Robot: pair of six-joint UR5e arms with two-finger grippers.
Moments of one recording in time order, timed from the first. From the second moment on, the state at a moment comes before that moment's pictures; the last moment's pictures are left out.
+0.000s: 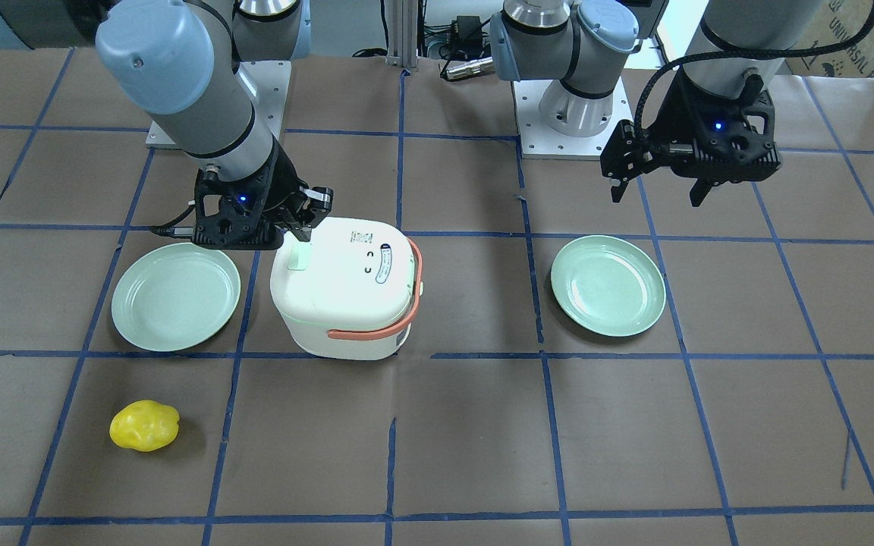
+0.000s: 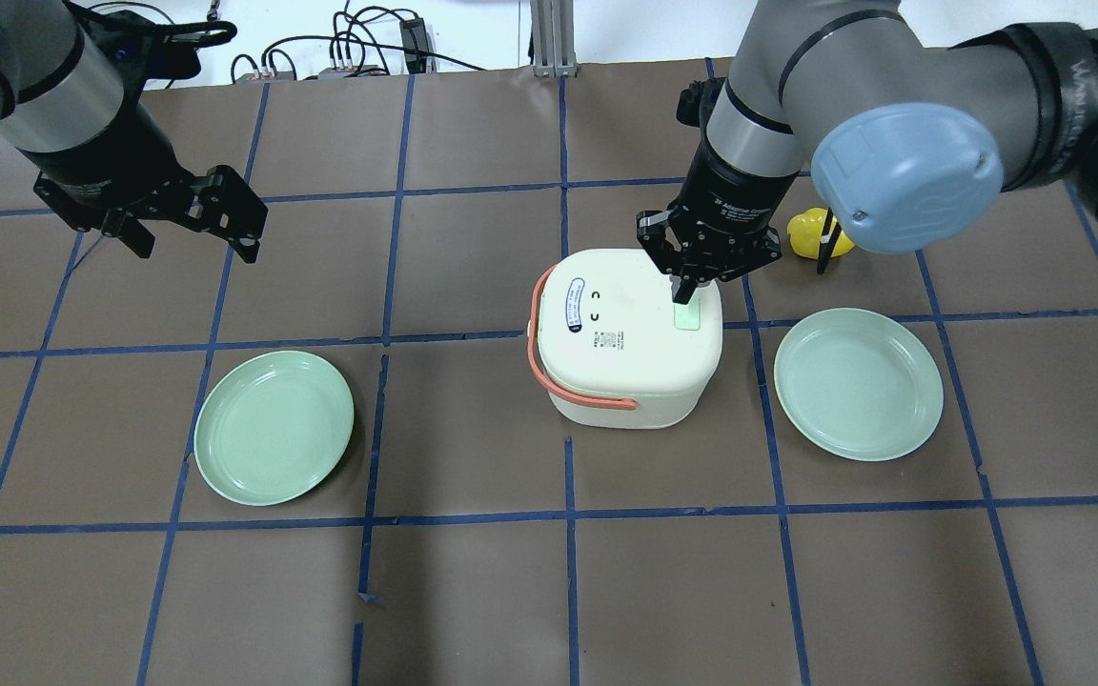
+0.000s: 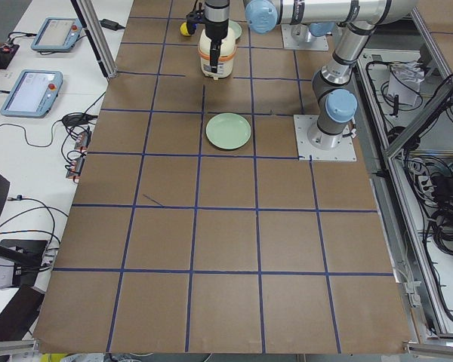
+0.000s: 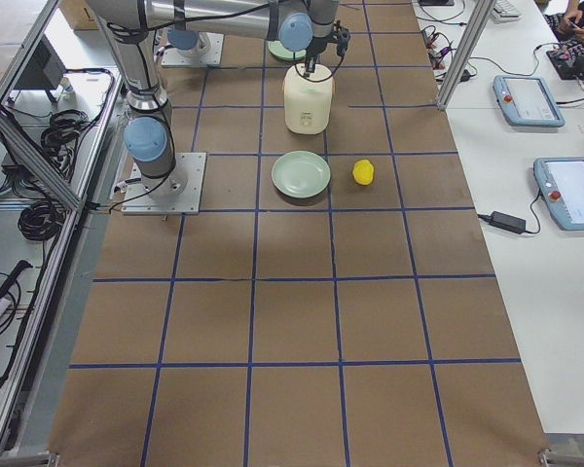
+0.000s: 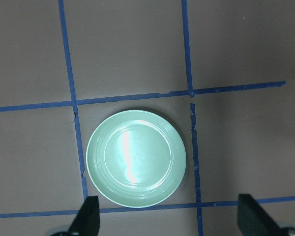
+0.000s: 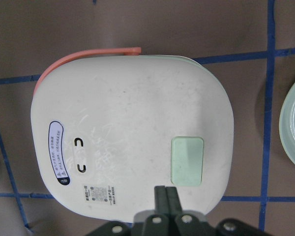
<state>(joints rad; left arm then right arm) -1.47 -1.51 -1.65 -1.52 1.62 0.18 1.71 -1.45 1.65 -1.68 -1.37 0.21</state>
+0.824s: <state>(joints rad) -1.47 -1.51 -1.65 -1.52 1.62 0.17 1.70 -1.45 1.71 -1.76 -1.38 0.21</state>
